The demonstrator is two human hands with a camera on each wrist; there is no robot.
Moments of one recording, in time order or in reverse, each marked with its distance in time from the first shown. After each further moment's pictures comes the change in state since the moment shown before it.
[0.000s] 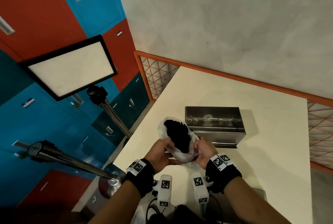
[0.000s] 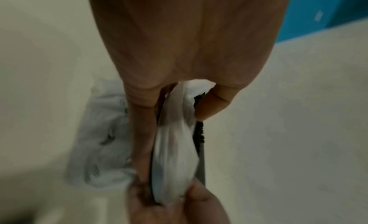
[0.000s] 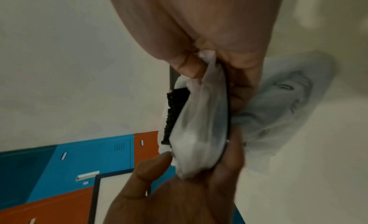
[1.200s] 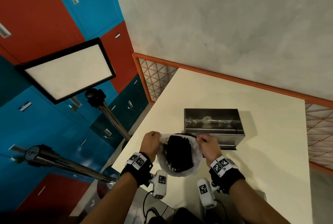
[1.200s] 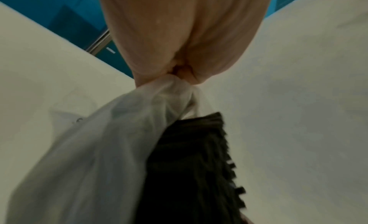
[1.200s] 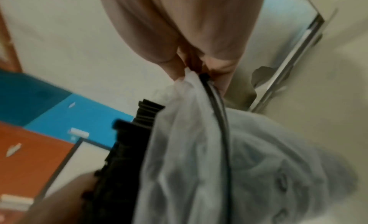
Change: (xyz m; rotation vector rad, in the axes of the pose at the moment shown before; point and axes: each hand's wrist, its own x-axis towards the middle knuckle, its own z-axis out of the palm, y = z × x) left_hand 0.047 0.023 -0.028 0.527 0.387 0.331; right_hand 0.040 0.003 -0.029 -0.568 0.103 -0.544
